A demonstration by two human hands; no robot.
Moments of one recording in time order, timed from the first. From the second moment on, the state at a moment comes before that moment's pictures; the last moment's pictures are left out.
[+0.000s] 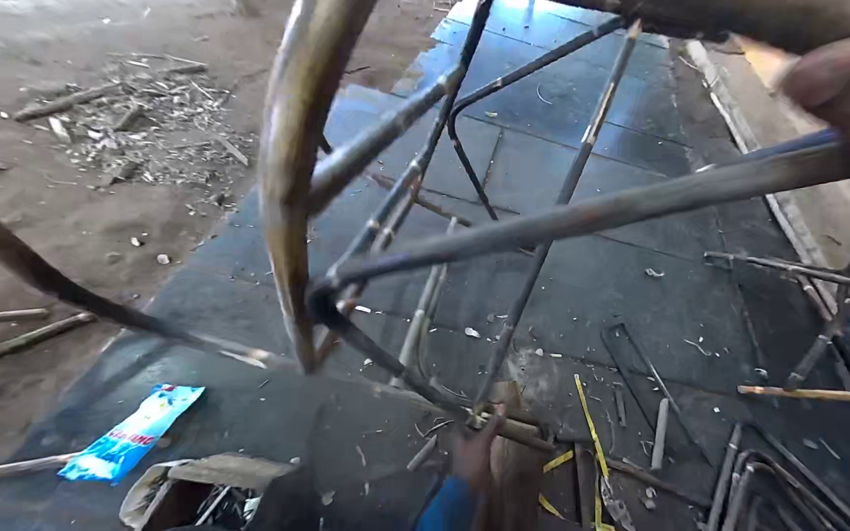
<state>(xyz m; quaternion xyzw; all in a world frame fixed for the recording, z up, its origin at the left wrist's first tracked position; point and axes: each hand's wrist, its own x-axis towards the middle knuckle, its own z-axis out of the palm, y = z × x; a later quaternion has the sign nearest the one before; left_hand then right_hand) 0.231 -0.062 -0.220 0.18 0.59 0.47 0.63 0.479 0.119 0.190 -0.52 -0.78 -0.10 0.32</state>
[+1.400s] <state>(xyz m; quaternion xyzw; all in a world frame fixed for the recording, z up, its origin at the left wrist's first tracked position) 0.081 0.022 -0.247 0.77 0.58 -0.08 0.24 0.455 -0.013 -0.258 -0.70 -0.68 0.20 0.04</state>
